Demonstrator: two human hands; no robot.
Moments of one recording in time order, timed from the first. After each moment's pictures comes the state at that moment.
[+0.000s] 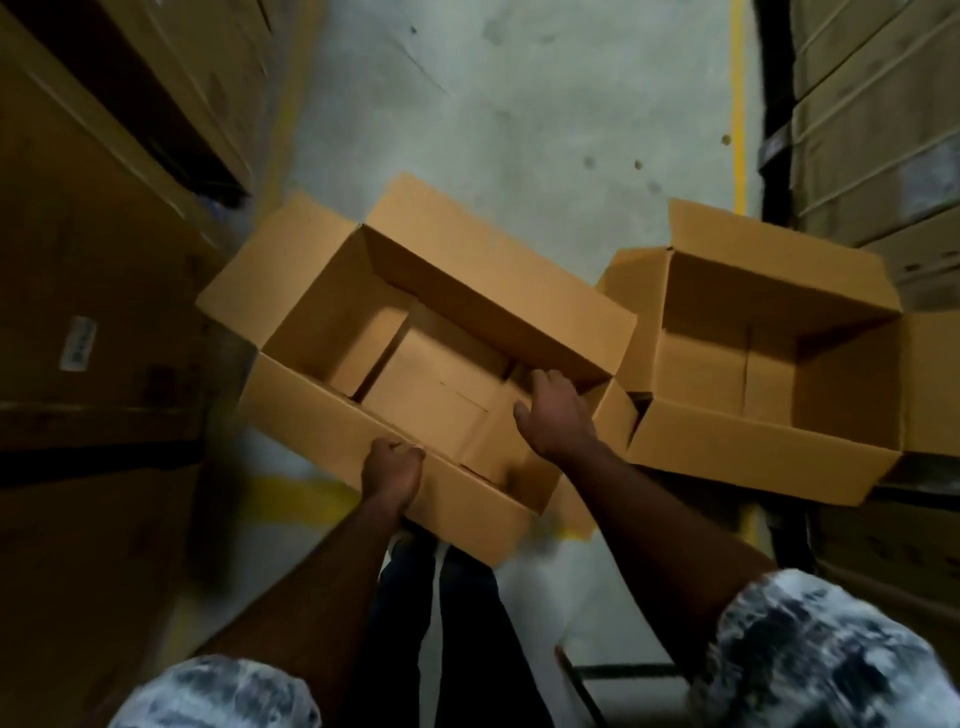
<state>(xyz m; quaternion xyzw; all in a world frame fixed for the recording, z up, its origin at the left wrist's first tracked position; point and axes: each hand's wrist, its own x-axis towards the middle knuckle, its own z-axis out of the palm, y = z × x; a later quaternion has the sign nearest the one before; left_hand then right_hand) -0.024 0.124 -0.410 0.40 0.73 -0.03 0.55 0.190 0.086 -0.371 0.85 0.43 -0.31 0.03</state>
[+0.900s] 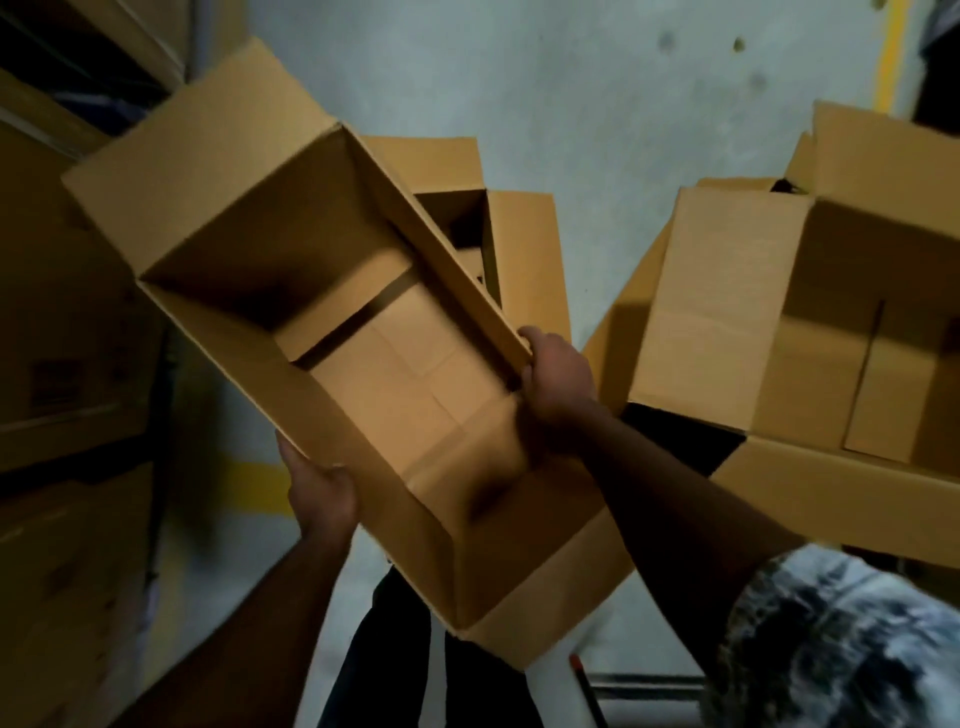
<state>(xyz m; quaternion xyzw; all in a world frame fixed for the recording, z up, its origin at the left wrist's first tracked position) -0.028 0.166 -0.566 0.38 0.83 0.07 0.41 0.257 0.171 -0.567 0.82 0.44 -0.37 0.01</state>
